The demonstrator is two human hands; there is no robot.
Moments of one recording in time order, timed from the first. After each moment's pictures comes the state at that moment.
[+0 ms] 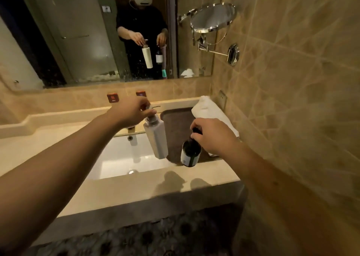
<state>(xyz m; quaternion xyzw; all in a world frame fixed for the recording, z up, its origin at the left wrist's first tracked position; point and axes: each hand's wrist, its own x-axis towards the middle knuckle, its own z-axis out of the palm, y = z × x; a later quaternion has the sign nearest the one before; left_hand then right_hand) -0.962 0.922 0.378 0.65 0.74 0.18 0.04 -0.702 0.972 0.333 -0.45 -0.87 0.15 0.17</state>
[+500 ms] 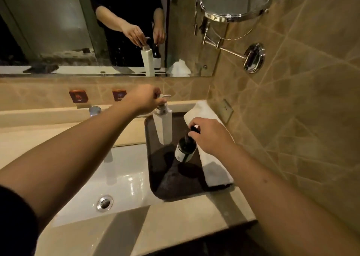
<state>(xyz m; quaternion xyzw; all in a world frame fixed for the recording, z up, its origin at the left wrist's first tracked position) -1.027 1.178 0.319 0.63 0.74 0.22 0.07 -0.789 1.157 0.309 -0.50 -0.84 0.17 0.12</state>
